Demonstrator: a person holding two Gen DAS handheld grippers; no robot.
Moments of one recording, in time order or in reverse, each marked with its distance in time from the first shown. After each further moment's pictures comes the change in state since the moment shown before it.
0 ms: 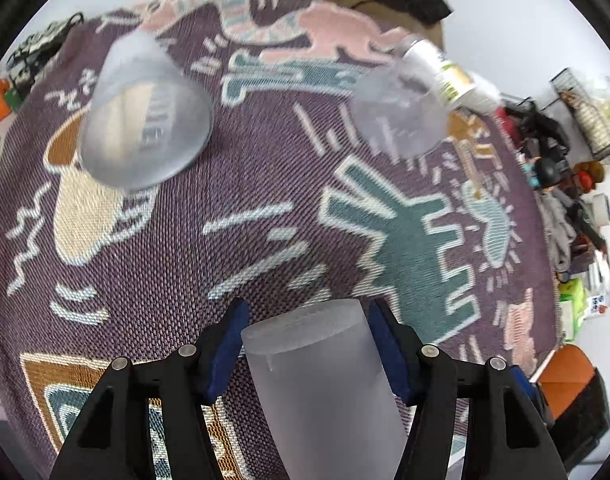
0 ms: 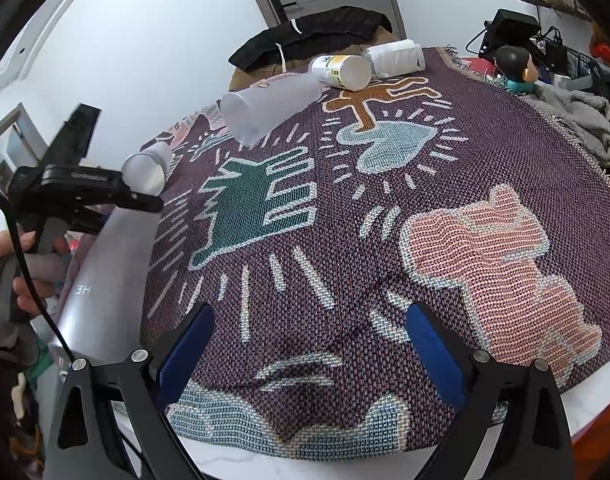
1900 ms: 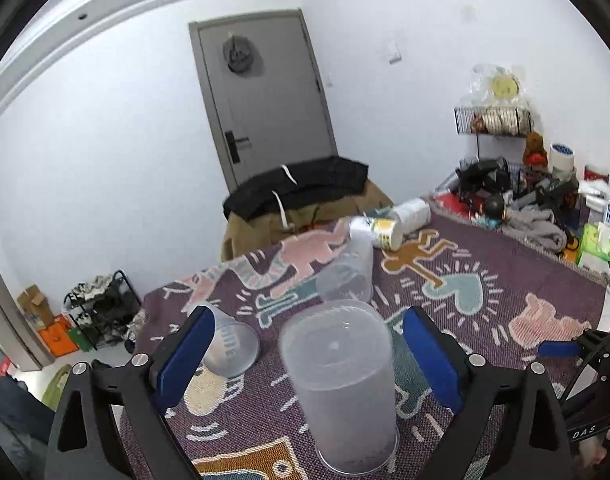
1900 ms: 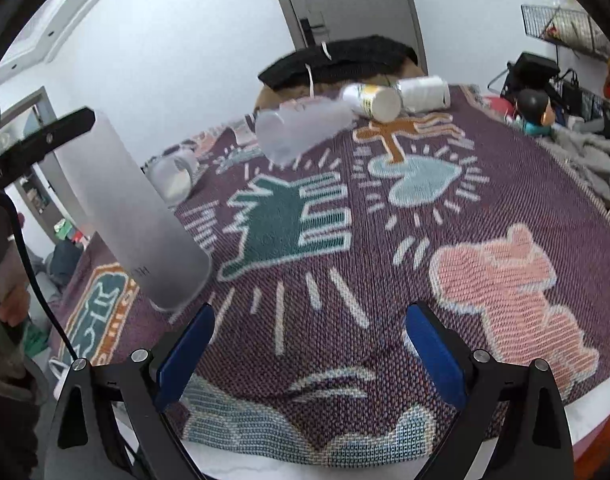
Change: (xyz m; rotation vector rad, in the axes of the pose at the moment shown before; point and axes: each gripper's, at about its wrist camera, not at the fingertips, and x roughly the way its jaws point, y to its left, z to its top) left arm -0.122 -0.080 -0.105 0.498 -0.811 0.264; right arm -0.018 0.027 -0.002 -0.105 -0.126 0.014
